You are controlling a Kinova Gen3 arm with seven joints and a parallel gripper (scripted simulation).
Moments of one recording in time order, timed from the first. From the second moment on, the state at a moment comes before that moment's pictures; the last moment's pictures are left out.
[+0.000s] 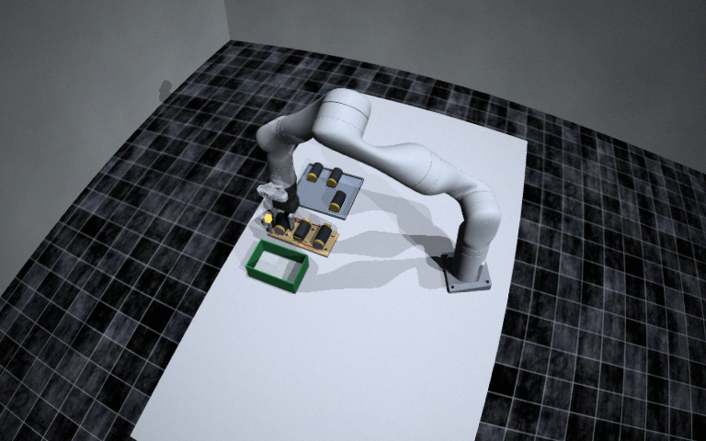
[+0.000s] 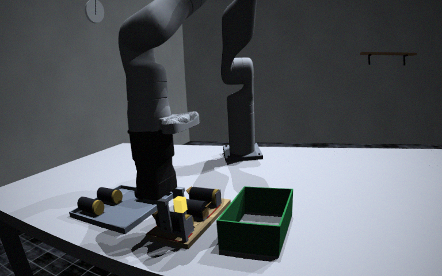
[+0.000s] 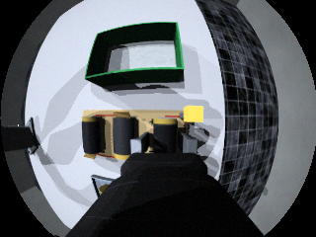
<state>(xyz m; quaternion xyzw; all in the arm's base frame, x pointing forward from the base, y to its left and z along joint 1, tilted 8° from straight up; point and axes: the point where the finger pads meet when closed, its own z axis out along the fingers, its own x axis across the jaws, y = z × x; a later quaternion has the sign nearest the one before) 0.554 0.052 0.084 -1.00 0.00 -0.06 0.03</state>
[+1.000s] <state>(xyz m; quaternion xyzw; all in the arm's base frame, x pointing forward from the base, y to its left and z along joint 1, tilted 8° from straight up) 0.545 0.046 0.142 -1.00 0.00 -0.05 0.03</state>
